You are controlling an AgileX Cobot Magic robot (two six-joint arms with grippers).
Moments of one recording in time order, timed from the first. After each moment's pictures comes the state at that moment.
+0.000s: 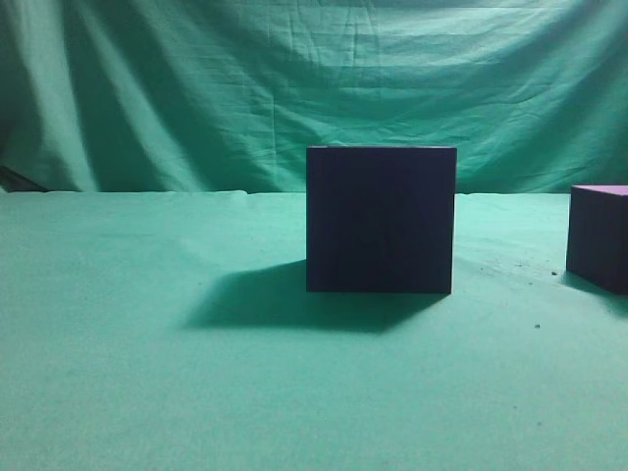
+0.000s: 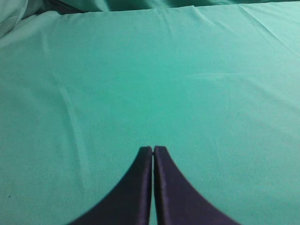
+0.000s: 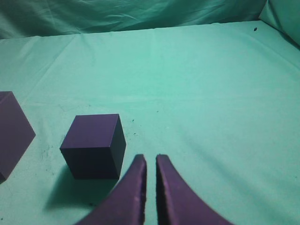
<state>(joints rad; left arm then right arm) -0.11 -0.02 0.02 0.09 0.36 -0.03 0.07 -0.01 0.03 0.12 0.38 -0.03</state>
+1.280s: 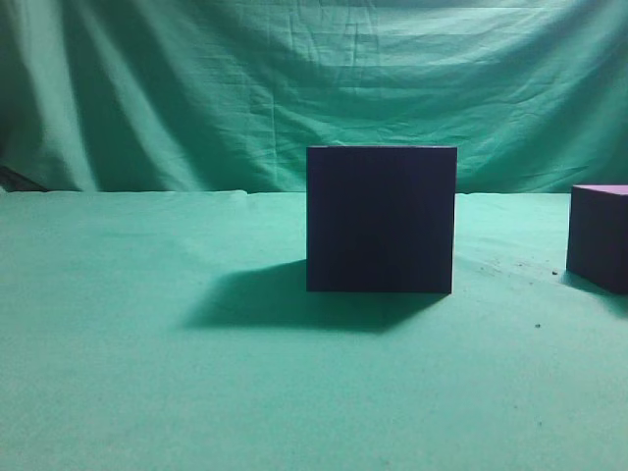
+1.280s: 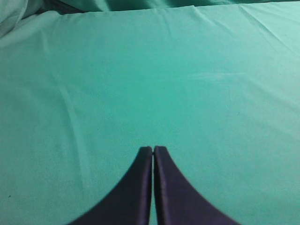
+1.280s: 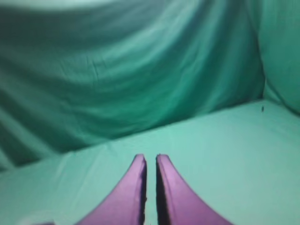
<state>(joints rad) -0.11 -0.02 0.02 0.09 0.36 -0.03 0.07 -0.01 0.03 0.32 0.00 -0.01</state>
